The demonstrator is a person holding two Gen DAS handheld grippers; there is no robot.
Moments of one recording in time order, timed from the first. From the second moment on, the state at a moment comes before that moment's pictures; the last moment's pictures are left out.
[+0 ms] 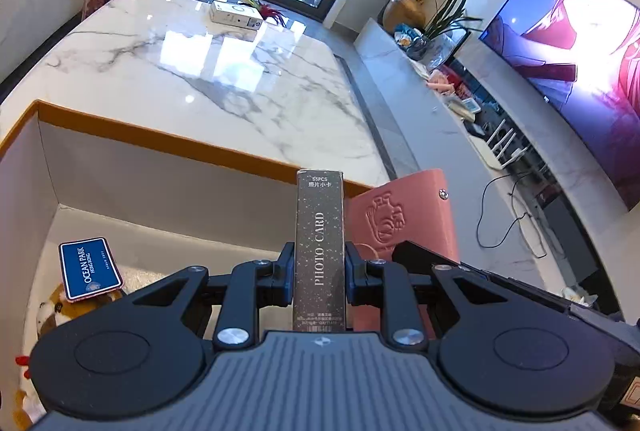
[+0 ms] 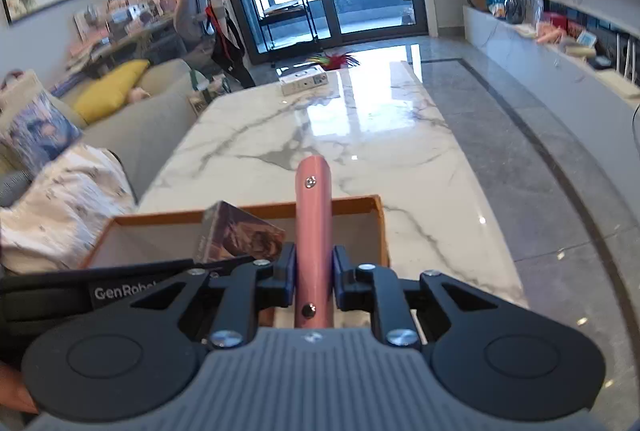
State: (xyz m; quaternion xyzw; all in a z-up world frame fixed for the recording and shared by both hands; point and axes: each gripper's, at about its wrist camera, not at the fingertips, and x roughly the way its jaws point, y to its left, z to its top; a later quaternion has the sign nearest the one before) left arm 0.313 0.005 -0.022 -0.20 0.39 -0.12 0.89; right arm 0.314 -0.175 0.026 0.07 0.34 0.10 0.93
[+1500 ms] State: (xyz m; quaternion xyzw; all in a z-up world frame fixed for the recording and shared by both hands) left arm 0.345 -0.006 -0.062 -0.24 0.46 -0.09 0.85; right arm 0.331 -0.148 -0.002 -0.05 0.38 0.10 0.92
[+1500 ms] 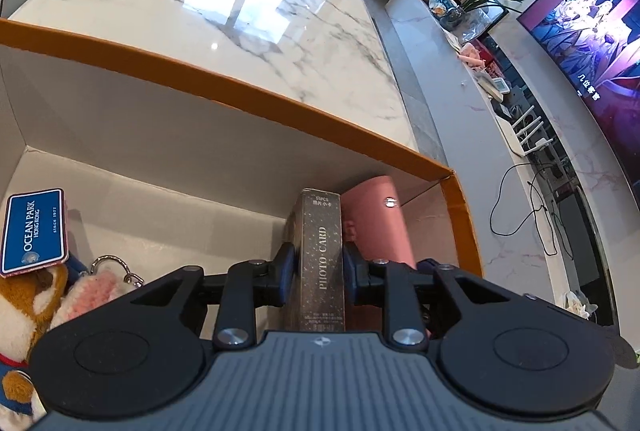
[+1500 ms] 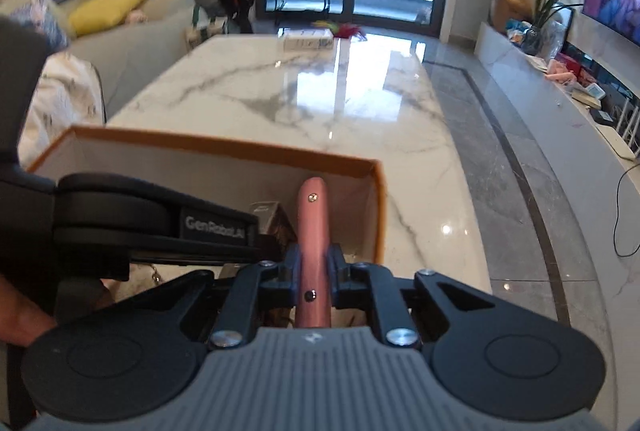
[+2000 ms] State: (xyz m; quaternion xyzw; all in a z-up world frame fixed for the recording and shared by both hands) left arm 0.351 -0.006 -0.070 -0.23 0.50 -0.09 0.83; right arm 0.315 -0.188 0.013 0.08 0.38 0.12 0.91
